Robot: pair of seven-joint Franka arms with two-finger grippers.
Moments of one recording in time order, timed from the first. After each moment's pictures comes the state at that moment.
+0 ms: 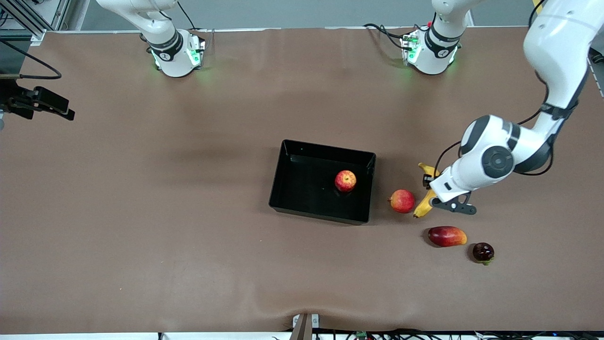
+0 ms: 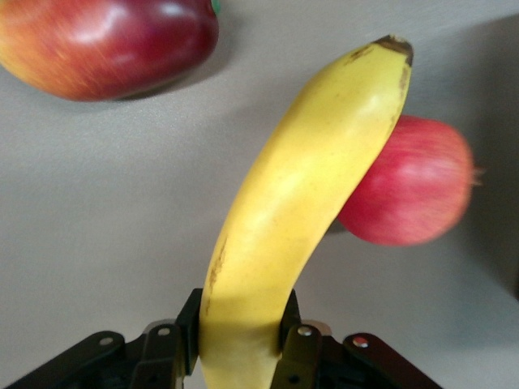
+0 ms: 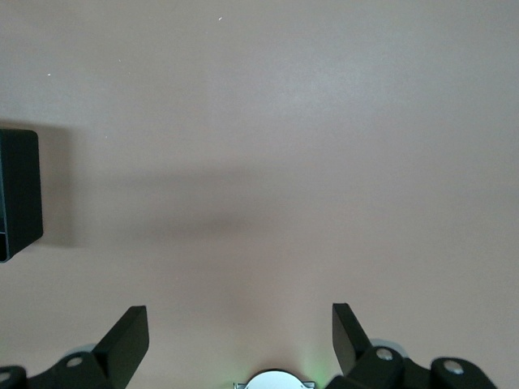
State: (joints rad) left arm 0.59 0.54 -0.82 -1.94 0.43 2.16 -0.21; right arm 0.00 0.02 -0.04 -1.47 0.03 1.39 0.03
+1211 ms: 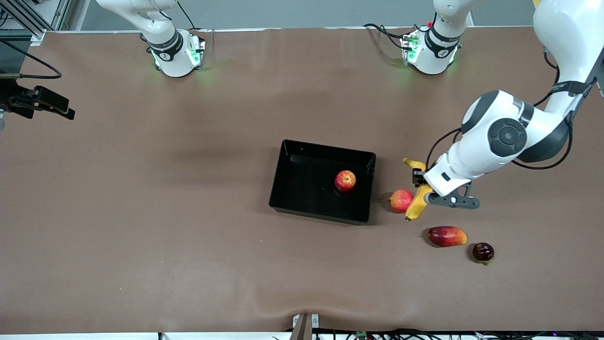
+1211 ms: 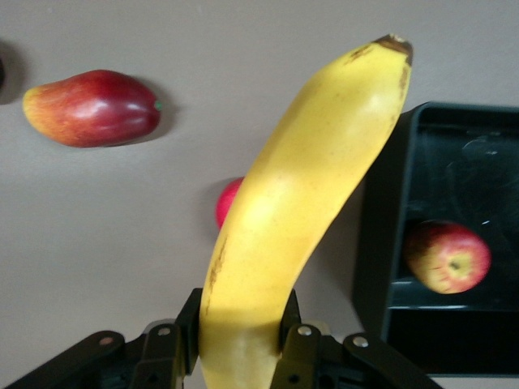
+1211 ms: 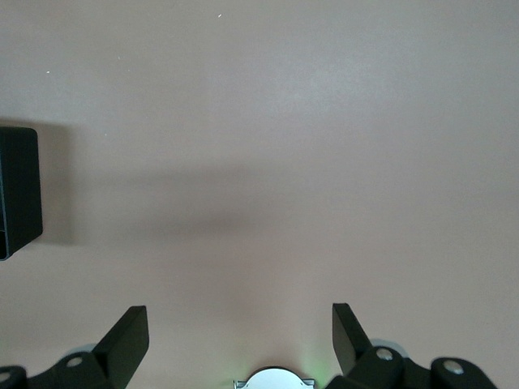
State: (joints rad) left arm 0.58 0.54 -1.04 -1.77 0.43 2.02 -0.46; right arm 0.00 0.02 -0.04 -1.47 0.03 1.38 0.03
